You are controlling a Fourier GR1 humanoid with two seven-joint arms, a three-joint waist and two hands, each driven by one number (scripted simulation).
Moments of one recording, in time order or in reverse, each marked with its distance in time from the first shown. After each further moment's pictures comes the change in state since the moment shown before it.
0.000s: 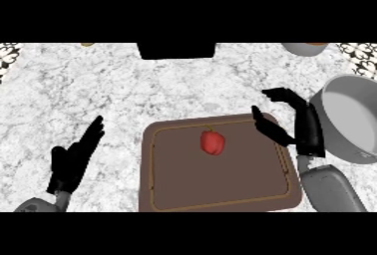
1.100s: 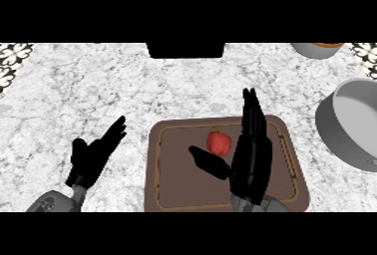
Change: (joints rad) left arm -0.057 -0.065 -0.041 0.021 0.013 -0.112 0.064; right arm 0.019 0.262 0.362 -0.248 0.838 -0.177 0.866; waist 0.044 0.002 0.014
